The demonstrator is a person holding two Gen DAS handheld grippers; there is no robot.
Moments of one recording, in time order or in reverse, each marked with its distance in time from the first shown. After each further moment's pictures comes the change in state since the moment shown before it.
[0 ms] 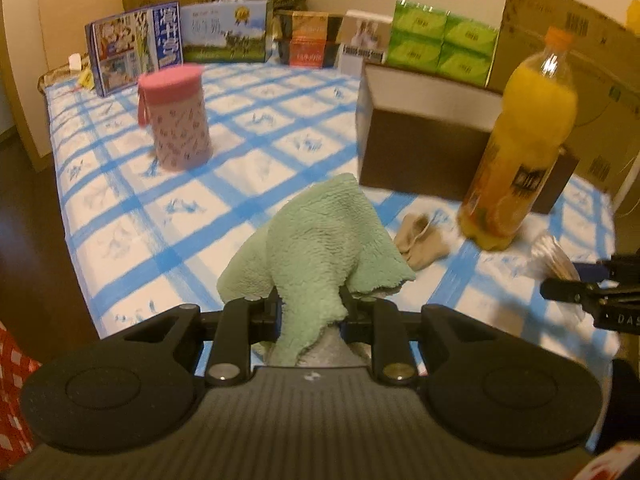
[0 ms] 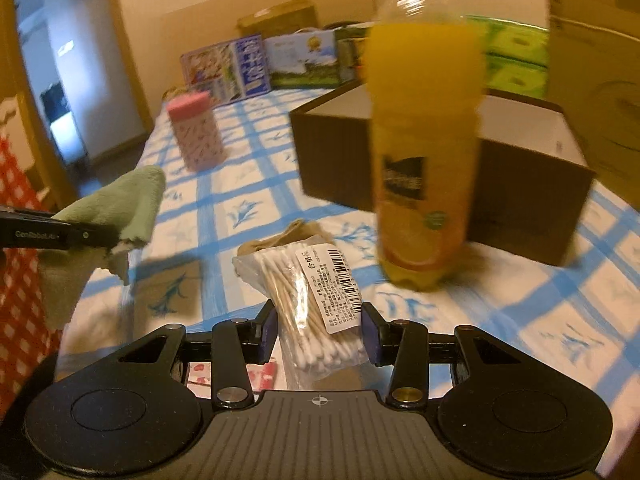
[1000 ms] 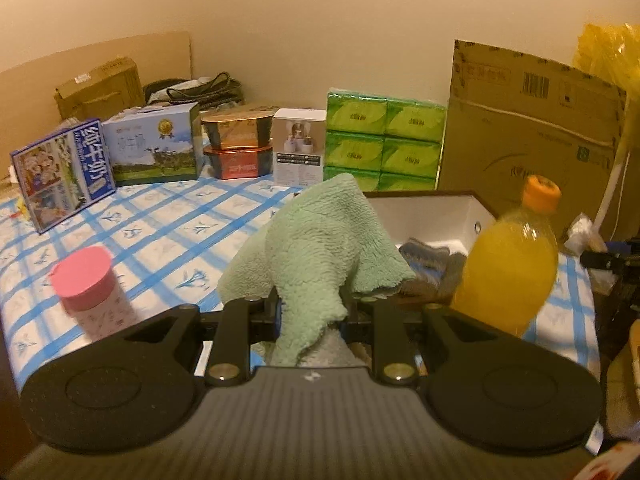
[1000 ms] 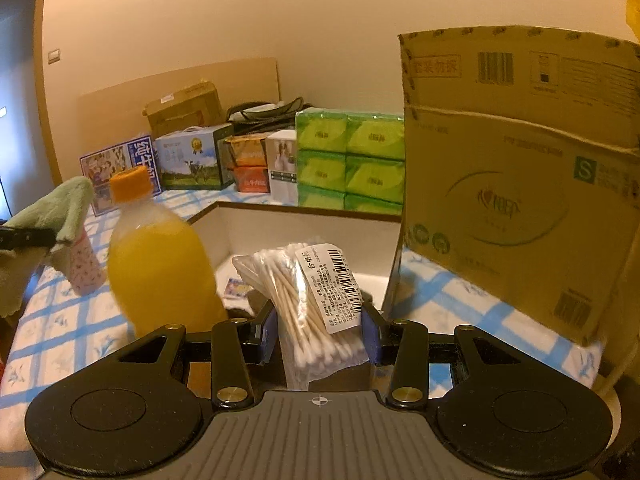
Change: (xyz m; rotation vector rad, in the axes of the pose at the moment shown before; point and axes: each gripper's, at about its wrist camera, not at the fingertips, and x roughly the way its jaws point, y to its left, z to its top) left arm 0.044 -0.054 0.153 0.147 -0.199 -0.122; right arm -0.066 -0.145 0.093 0.071 -0.226 -0.224
